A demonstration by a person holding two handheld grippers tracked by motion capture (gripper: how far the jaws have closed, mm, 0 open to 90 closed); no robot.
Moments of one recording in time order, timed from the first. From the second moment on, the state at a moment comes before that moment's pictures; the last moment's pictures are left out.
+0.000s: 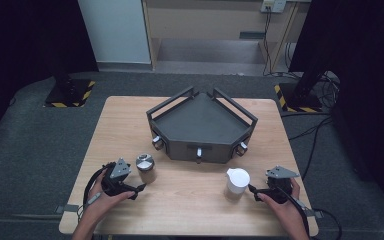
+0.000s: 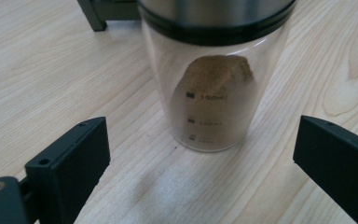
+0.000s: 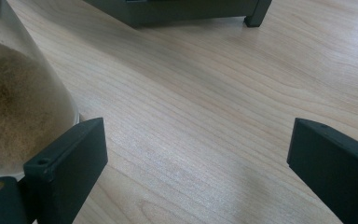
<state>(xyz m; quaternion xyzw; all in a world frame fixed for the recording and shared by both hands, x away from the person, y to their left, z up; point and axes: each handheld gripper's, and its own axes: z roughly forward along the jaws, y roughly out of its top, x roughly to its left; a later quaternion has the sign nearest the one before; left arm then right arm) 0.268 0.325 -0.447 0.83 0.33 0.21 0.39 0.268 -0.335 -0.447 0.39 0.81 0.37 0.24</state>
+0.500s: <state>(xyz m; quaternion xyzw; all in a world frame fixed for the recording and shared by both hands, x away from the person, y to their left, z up) 0.270 0.323 -0.448 0.83 0.30 0.22 0.41 0.267 -0.334 -0.447 0.39 0.81 0.37 0.24</state>
